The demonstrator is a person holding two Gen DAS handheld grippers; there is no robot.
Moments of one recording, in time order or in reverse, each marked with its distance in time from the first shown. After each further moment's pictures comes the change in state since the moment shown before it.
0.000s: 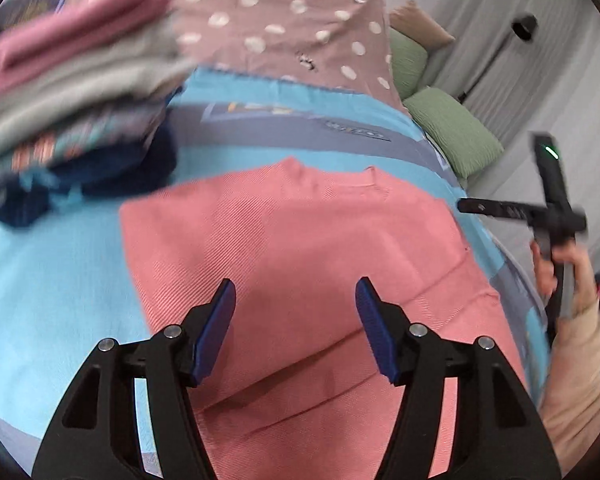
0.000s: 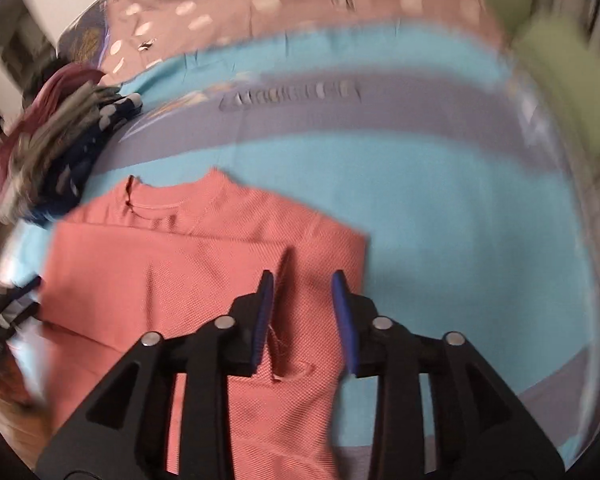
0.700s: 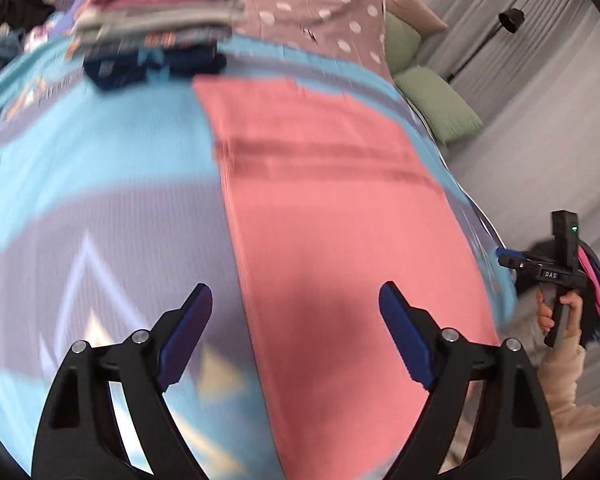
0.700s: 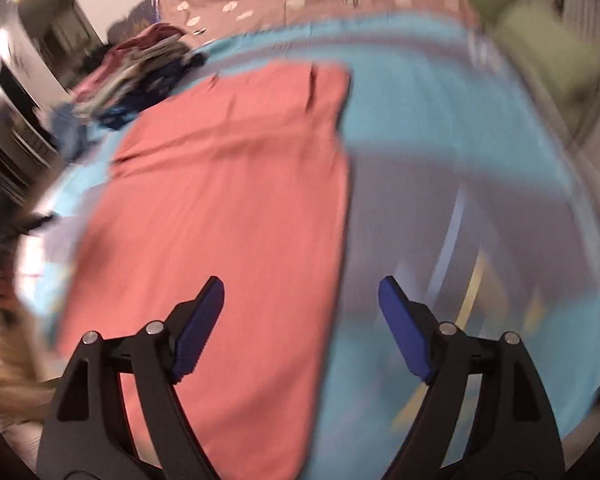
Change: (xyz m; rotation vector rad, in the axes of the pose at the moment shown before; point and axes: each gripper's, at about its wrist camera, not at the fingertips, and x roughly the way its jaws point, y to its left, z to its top) left arm -0.148 -0.015 -0.163 -0.024 0.092 -0.018; right arm -0.140 -0.026 -0.250 0.155 0.082 0.221
